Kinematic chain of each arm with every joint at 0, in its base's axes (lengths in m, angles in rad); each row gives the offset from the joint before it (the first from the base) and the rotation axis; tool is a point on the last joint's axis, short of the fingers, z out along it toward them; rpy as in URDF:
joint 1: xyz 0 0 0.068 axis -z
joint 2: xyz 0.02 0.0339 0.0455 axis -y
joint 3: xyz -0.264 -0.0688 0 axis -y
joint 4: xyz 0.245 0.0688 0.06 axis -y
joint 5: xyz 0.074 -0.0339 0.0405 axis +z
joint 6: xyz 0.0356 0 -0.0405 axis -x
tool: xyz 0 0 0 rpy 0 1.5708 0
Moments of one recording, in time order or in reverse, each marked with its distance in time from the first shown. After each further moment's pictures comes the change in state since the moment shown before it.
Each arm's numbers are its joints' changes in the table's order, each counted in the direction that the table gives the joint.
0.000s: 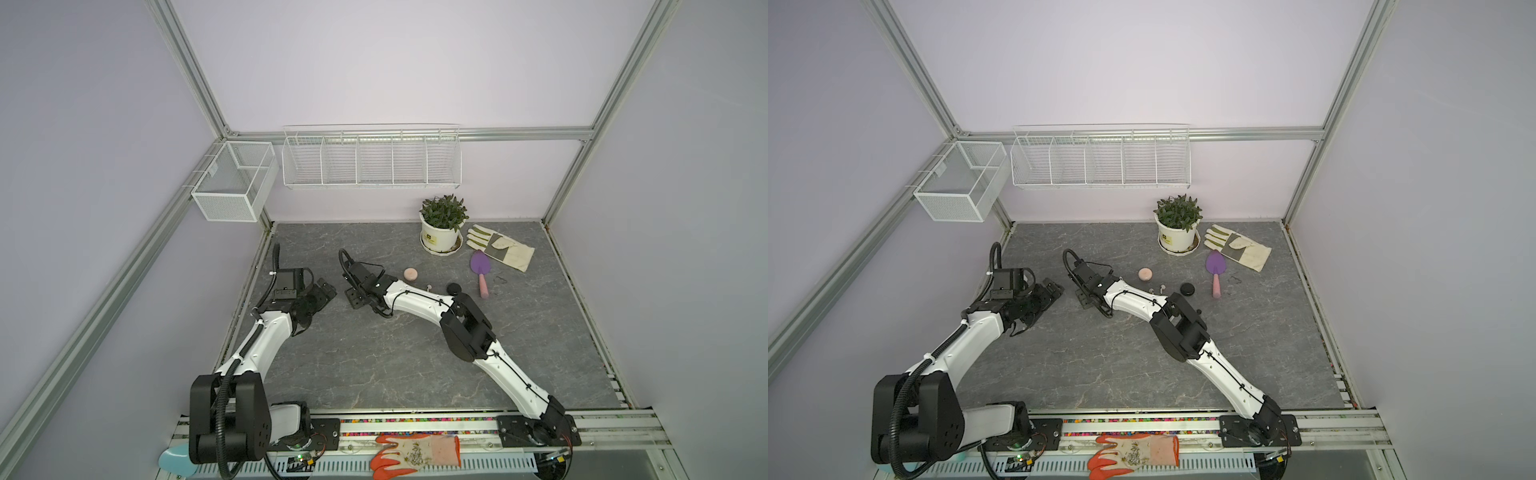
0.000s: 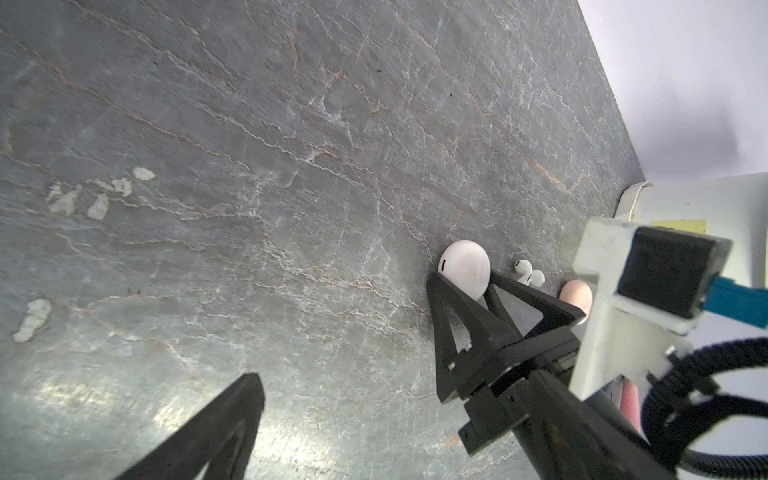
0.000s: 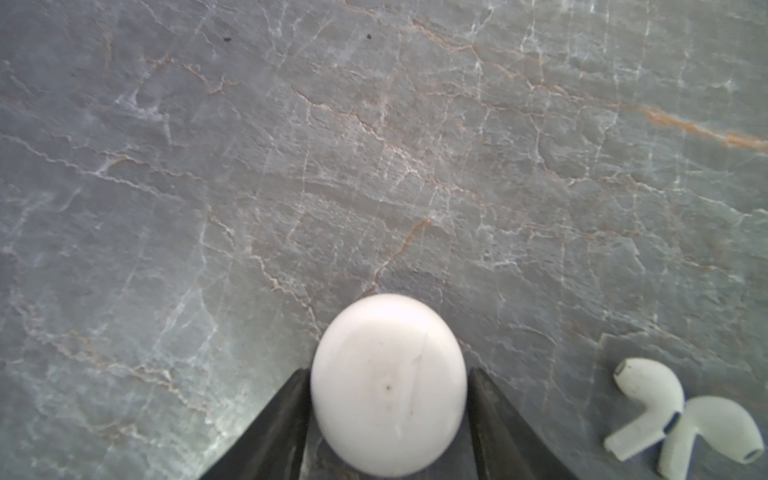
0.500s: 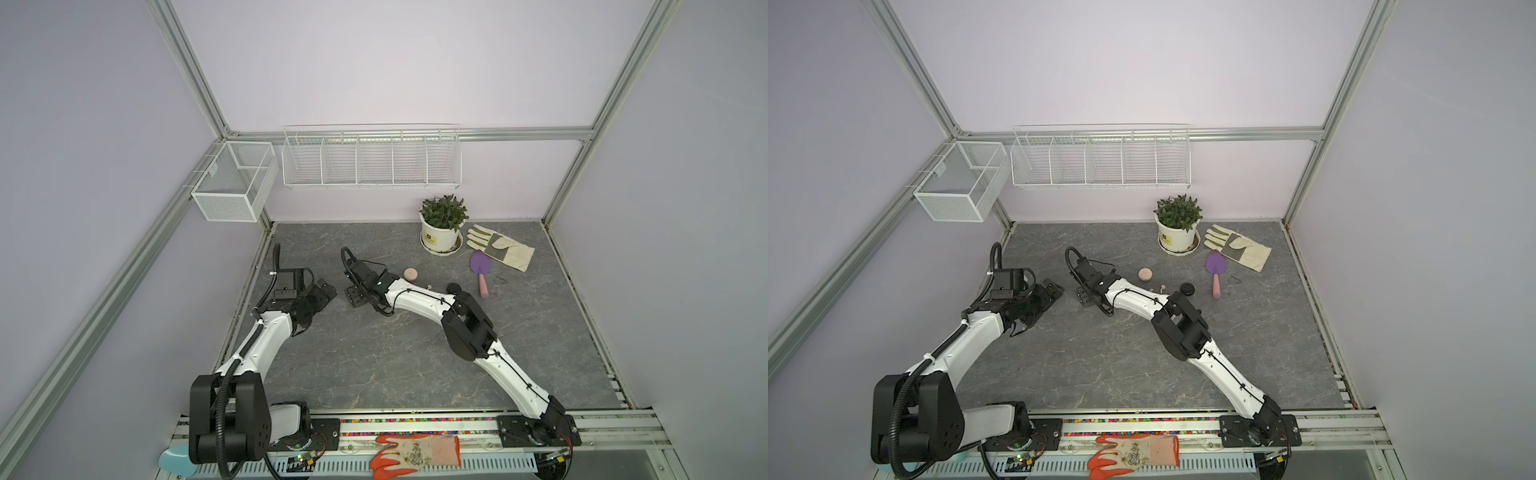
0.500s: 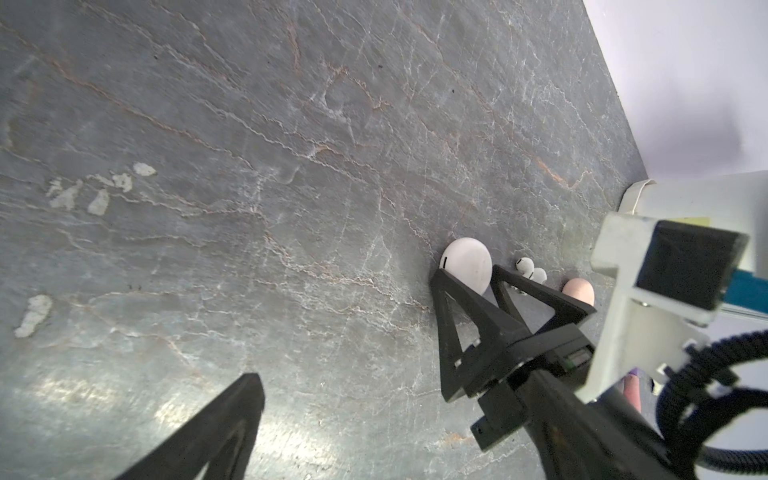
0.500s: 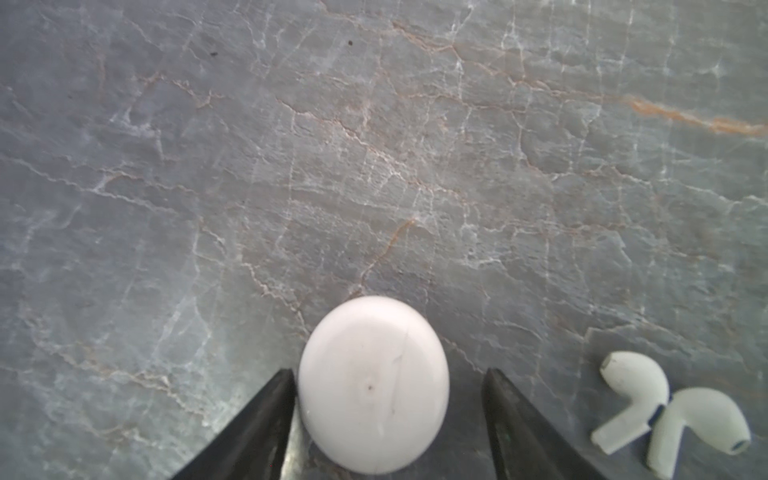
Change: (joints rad) left arm 0.002 0.000 0.001 -0.003 0.000 0.000; right arm 0.010 0.008 0.000 -0.014 0.014 -0.036
